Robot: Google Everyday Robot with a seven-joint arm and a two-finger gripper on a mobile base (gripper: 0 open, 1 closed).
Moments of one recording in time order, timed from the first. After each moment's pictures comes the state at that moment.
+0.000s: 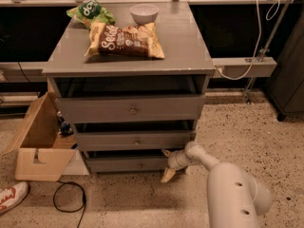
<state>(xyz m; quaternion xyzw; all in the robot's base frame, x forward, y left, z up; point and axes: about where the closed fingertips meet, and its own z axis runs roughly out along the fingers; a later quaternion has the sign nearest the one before) 0.691 -0.066 0.185 -0.65 0.67 0.17 0.30</state>
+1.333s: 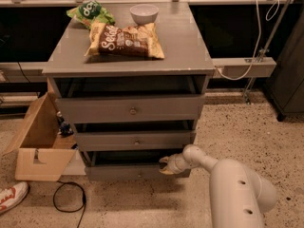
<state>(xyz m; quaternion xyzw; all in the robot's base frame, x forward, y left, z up) 0.672 -0.066 0.177 -0.65 0.69 0.16 0.28</state>
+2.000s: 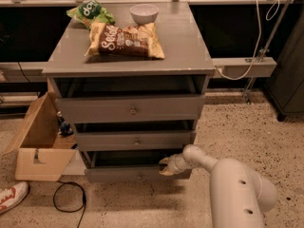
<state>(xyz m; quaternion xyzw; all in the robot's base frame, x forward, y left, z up) 0.672 -0.066 0.181 -0.65 0.69 0.16 0.28</state>
